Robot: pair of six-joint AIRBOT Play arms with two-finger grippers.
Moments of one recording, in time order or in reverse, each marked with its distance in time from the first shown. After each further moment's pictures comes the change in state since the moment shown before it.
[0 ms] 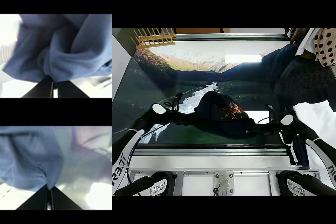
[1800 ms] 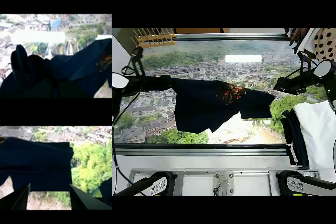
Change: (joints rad) left arm 0.143 0.021 0.465 0.111 -0.056 -0.054; right arm -0.185 -0.183 0.803 -0.372 0.354 0.232
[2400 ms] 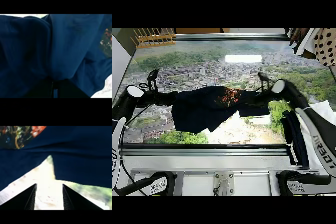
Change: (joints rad) left arm 0.013 -0.065 -0.195 0.000 0.028 0.003; right arm 0.330 -0.129 -0.216 0.199 -0.217 0.005
